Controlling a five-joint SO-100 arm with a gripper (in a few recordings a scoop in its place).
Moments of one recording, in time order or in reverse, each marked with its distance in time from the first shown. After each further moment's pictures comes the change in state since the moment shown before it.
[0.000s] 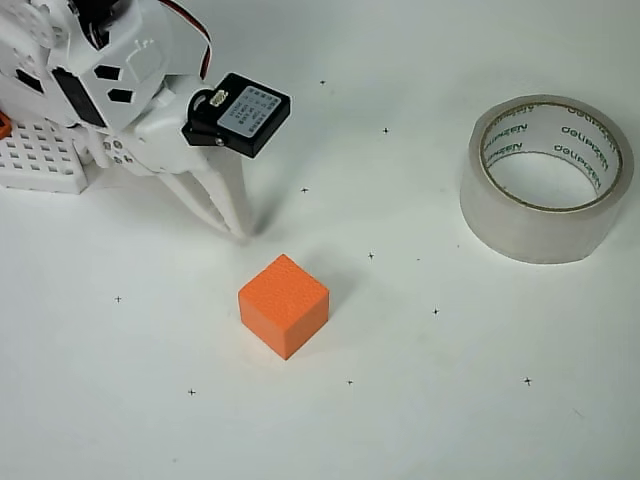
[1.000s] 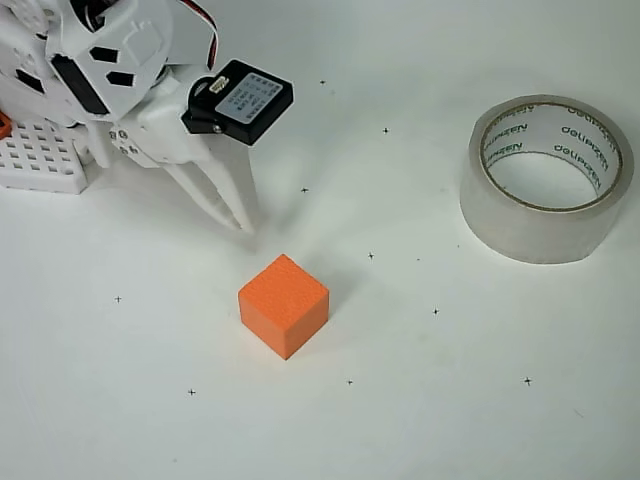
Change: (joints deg) arm -0.5 5.6 -8.5 -5.8 4.4
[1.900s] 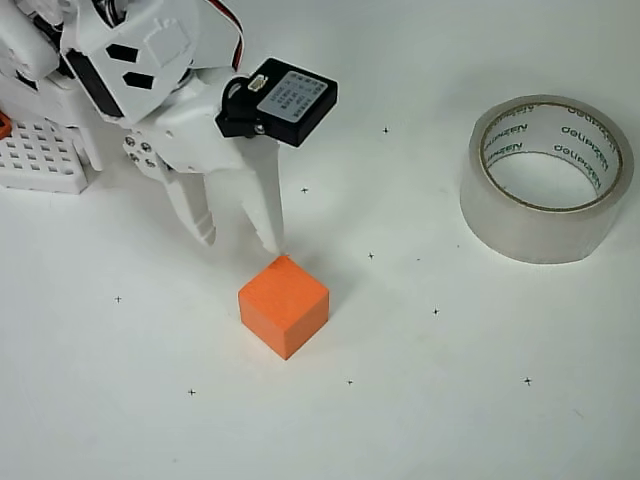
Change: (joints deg) arm 5.1 -36.7 -20.8 -14.4 -12.0
